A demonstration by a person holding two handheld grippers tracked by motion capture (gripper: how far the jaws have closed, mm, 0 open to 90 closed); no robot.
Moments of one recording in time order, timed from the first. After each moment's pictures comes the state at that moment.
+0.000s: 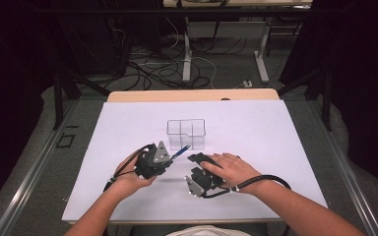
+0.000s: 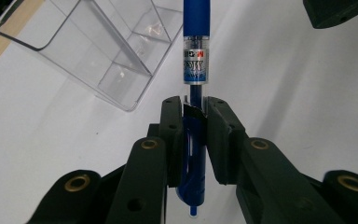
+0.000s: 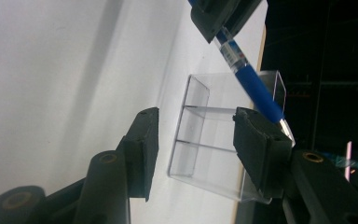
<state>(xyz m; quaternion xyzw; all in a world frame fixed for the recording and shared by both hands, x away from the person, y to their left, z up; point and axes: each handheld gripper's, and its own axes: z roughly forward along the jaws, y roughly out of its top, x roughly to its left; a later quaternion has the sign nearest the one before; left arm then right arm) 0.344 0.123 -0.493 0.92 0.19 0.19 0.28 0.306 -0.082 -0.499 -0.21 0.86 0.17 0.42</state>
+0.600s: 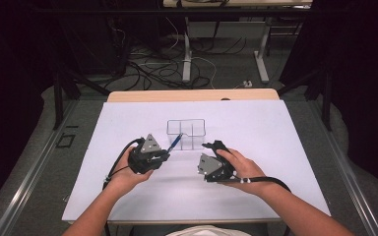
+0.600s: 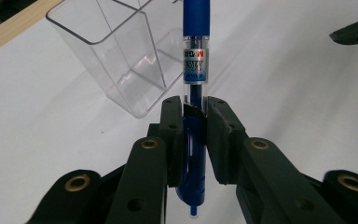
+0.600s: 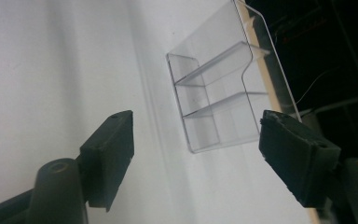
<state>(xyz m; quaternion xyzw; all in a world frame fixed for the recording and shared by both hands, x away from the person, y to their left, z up) 0.351 0.141 -0.487 0.87 0.28 0.17 0.36 0.326 -0.113 -0.491 0.02 0.89 0.28 0.36</state>
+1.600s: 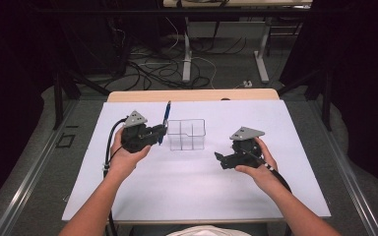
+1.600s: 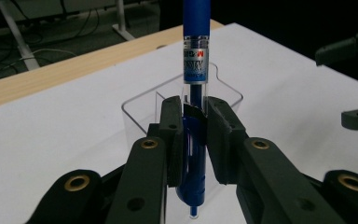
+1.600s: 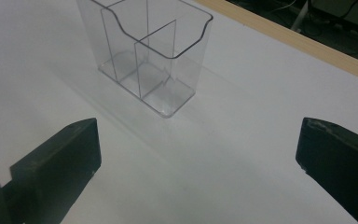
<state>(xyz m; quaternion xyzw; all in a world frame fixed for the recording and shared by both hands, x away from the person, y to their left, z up) 0.386 0.156 -0.443 0.77 0.36 0.16 0.49 0.359 -0.184 -0.483 0.36 0.80 0.41 0.24</state>
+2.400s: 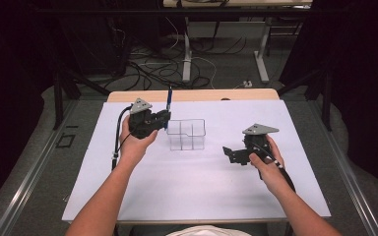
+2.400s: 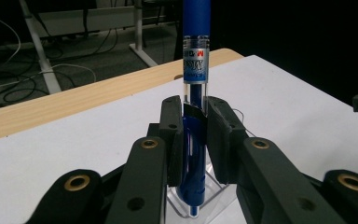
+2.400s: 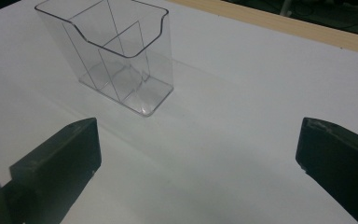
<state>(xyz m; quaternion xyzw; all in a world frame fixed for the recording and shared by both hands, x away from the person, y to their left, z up) 0.421 0.138 -0.440 0.74 0.39 0.19 0.52 0.365 -0.211 -0.485 0.43 0.77 0.43 0.21</state>
